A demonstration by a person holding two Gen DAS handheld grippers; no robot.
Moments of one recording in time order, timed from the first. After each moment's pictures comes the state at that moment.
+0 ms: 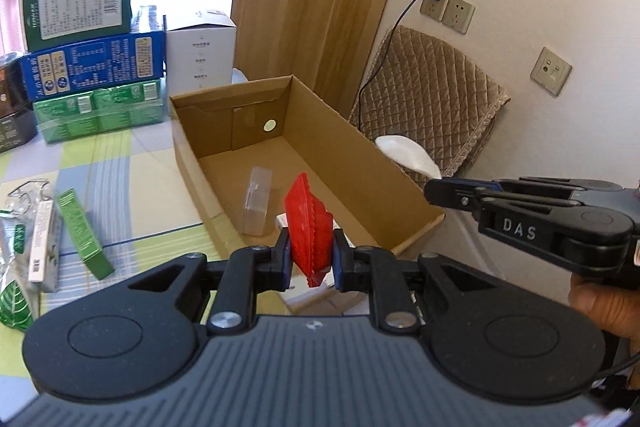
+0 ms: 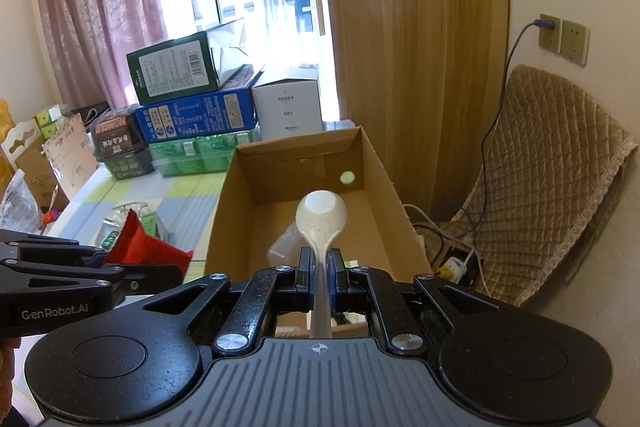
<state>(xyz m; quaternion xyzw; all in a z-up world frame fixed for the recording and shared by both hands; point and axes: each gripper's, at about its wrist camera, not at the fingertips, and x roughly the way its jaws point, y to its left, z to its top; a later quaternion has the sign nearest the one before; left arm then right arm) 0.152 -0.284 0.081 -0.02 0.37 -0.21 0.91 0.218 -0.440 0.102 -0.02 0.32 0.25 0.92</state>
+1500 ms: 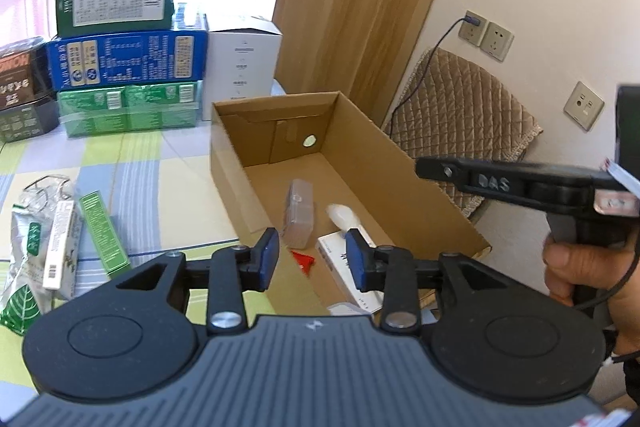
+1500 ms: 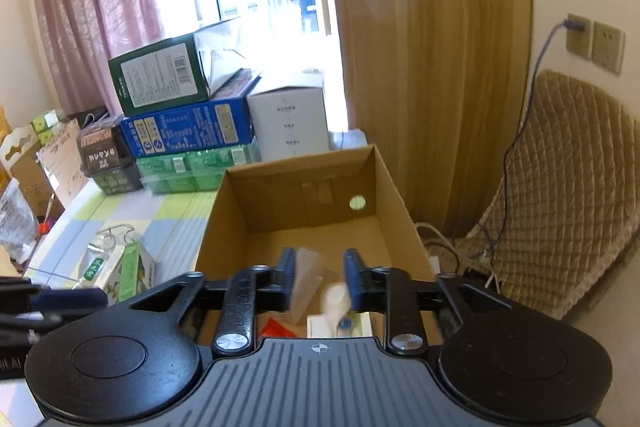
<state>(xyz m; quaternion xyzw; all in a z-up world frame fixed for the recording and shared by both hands) 0.181 -0.243 0.073 -0.06 0.36 -0.17 0.92 0.284 -0.412 0.085 -0.01 0.32 0.25 0.91</state>
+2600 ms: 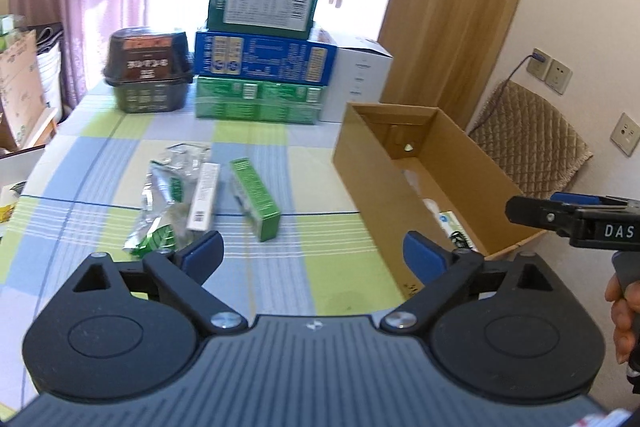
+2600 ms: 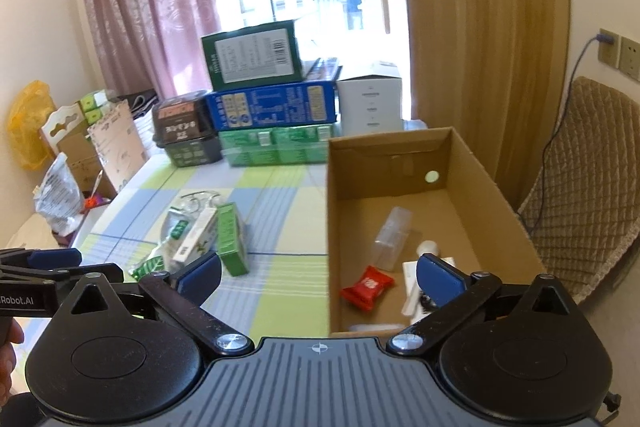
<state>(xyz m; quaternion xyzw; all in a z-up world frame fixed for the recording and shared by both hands) 0.084 -0.114 0.082 -0.08 0.33 -0.06 0.94 0.162 -0.349 0.107 -0.03 0.32 0.31 0.90</state>
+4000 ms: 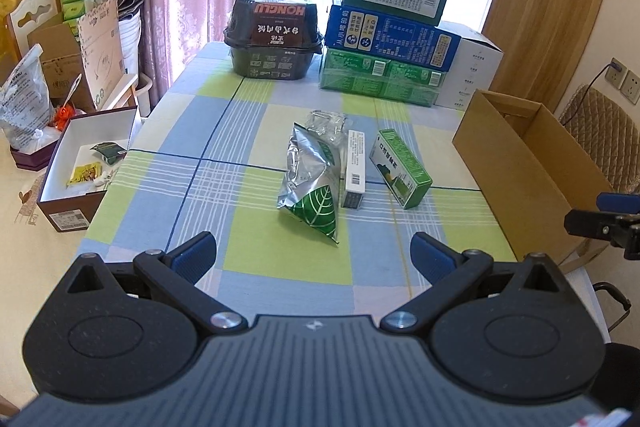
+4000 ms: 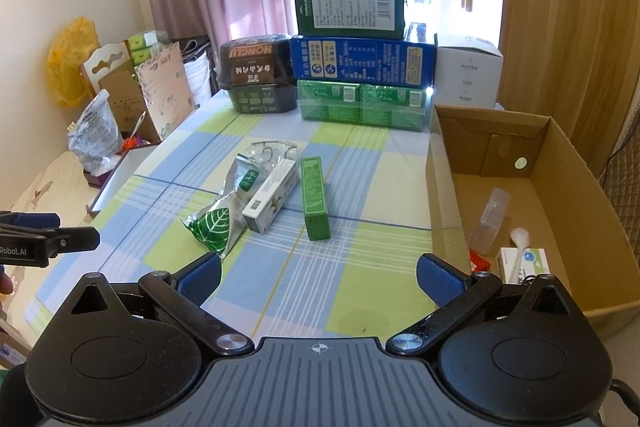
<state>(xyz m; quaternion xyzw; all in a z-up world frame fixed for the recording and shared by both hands) 0.050 0.016 0.052 -0.09 0.36 0.04 0.93 0.131 -0.251 0.071 -0.09 0.35 0.36 0.86</state>
